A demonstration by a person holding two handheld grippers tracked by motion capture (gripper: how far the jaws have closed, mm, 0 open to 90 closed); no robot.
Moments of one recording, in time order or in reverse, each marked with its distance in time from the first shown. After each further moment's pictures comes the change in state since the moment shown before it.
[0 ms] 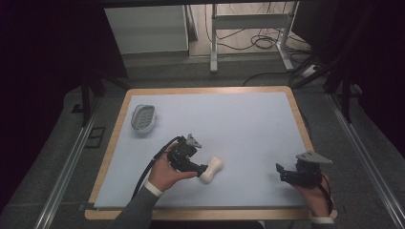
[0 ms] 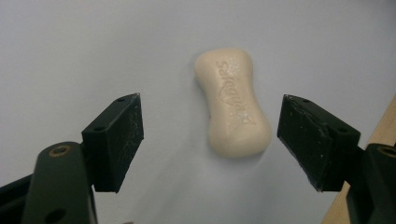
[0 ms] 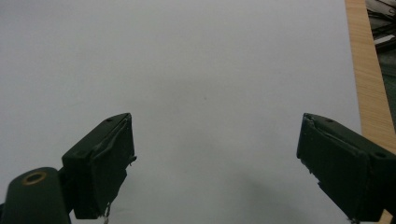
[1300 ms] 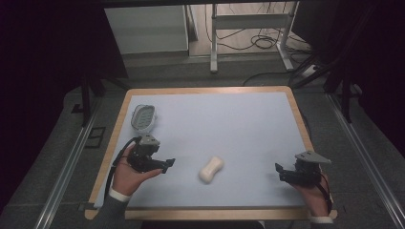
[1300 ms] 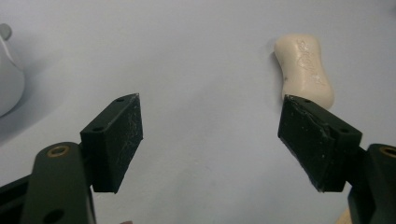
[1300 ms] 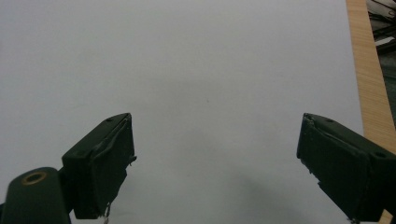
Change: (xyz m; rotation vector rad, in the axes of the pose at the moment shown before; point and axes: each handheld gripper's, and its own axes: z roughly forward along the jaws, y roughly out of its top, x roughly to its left) left arm 0.052 -0.067 -0.067 -0.128 0.115 -0.146; right arm 0.002 0.002 0.001 -0.002 -0.001 -0.006
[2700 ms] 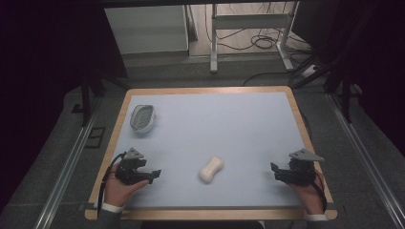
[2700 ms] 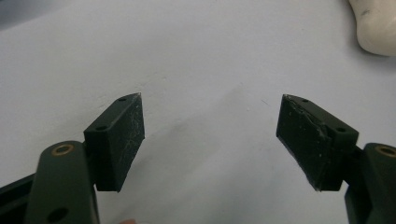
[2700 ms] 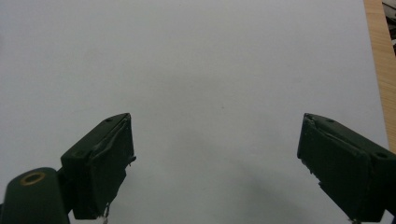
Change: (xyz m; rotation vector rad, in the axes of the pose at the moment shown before) left arm 0.037 -0.077 0.024 -0.003 -0.002 -0.140; right arm 0.009 0.004 0.010 0.011 0.008 -0.027
